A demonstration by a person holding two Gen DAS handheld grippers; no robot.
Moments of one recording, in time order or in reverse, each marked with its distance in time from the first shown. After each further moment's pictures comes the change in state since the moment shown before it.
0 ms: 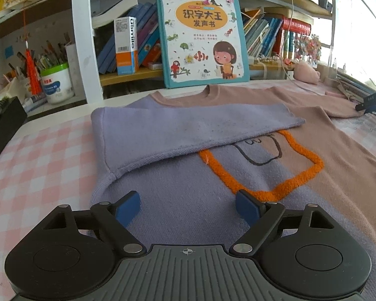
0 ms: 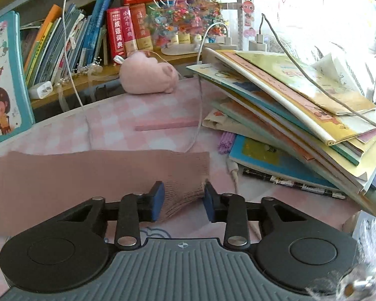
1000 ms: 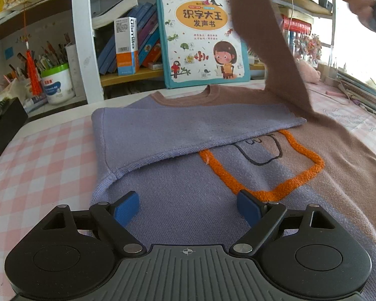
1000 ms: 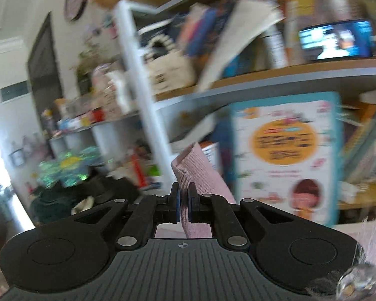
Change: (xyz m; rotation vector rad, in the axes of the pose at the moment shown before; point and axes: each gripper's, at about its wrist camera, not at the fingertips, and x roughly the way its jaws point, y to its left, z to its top) left arm 0.000 0.000 0.000 0.000 0.001 0.005; right arm -0.145 0.338 0.066 -0.329 -0.195 0.930
